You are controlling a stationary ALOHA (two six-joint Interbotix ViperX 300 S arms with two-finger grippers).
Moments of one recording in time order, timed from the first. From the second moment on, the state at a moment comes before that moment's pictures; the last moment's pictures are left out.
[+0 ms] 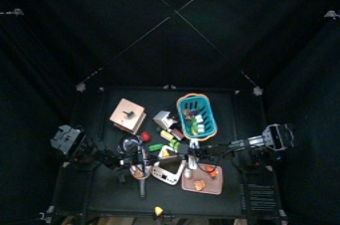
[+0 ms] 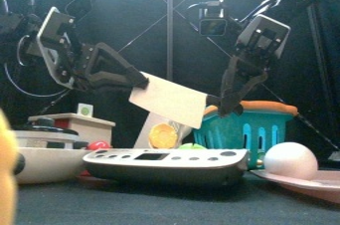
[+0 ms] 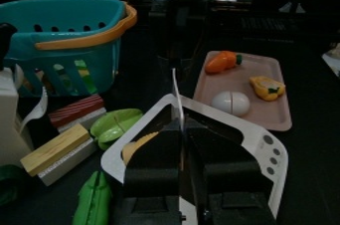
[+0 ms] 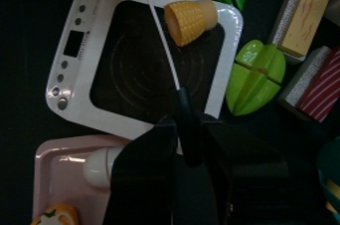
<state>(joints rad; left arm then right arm) -0.40 0.12 0.98 -0.65 -1.08 0.29 0.08 -0.11 0.70 -0.37 0.31 0.54</state>
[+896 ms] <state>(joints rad) -0.32 0.03 1.01 -0.62 -1.20 0.29 0.09 -0.30 0.76 -0.33 0.34 0.55</state>
